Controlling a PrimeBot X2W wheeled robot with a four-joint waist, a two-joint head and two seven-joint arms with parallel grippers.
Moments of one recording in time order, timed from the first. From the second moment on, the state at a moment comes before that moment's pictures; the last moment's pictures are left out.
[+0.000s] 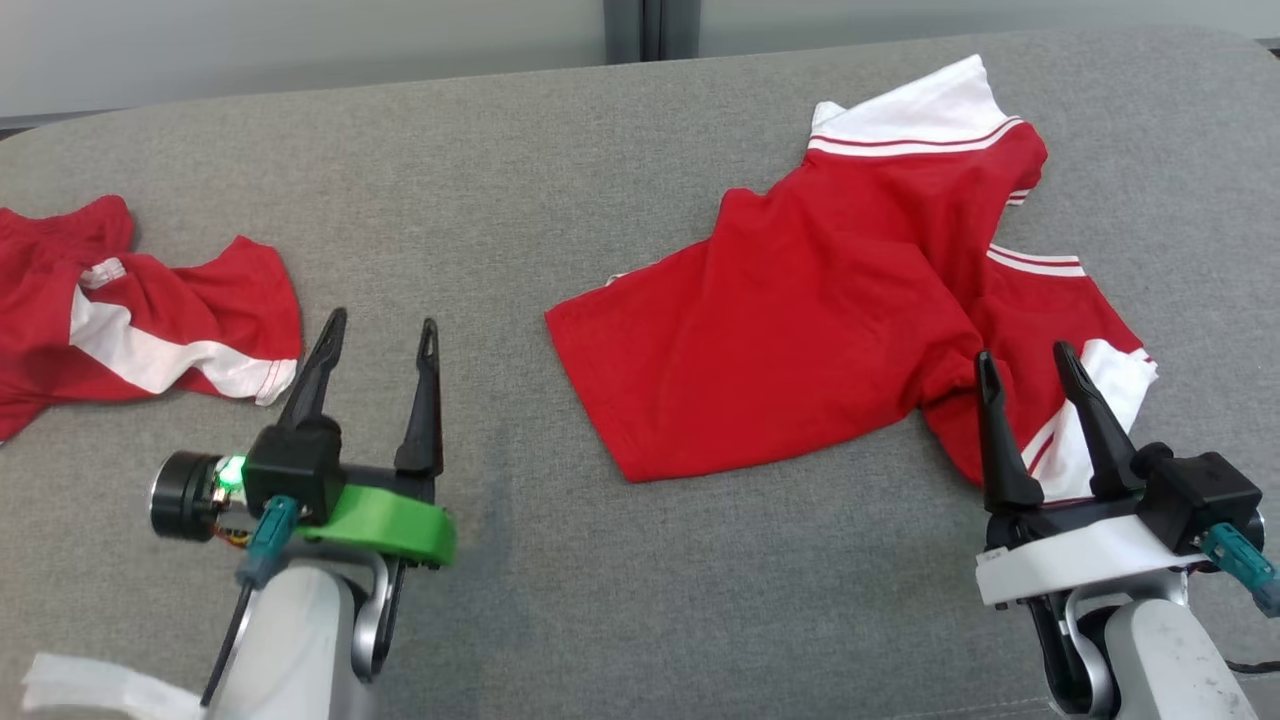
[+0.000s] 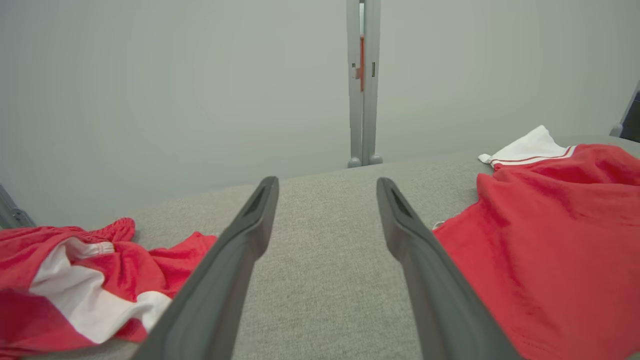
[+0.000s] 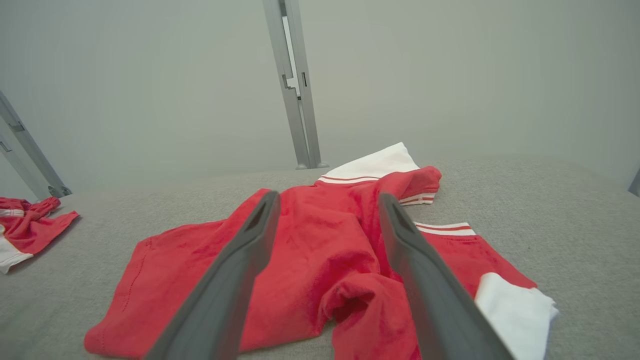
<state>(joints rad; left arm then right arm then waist) -0.26 0.05 -0.11 0.24 -0.05 -0.09 -0.26 -0.09 -0.11 0.04 0.06 0.22 0.13 -0.26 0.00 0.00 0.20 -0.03</state>
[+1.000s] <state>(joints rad) -0.78 0.07 -0.47 1.07 -0.17 -0.13 -0.26 -0.18 -0.12 0.09 0.11 0.25 0.13 -0.26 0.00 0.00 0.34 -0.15</state>
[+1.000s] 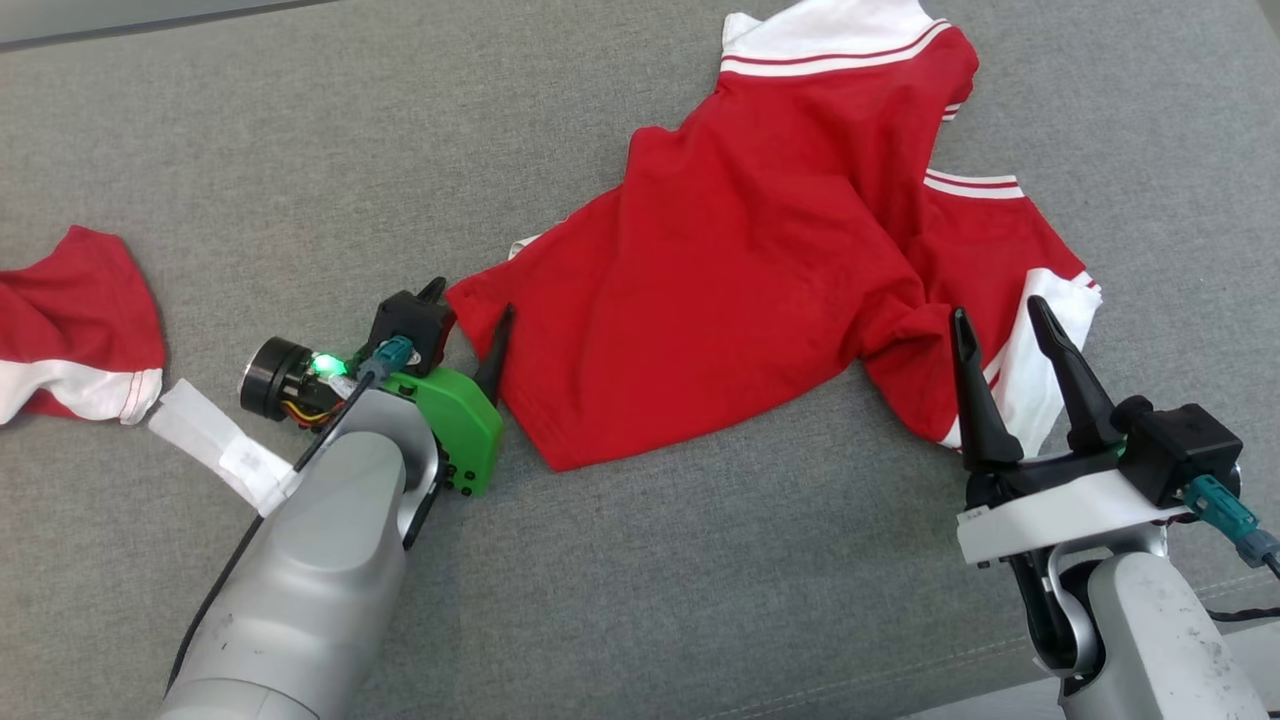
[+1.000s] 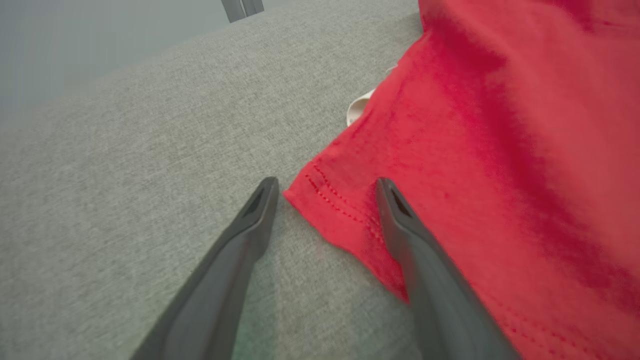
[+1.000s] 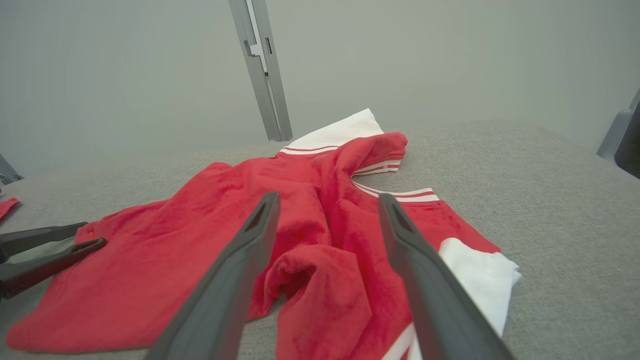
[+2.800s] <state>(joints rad) -0.66 0.30 -0.22 0.36 -0.23 0.05 -0.26 -0.17 -0.11 -0.02 0.14 0.24 0.13 -0.26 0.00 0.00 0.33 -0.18</state>
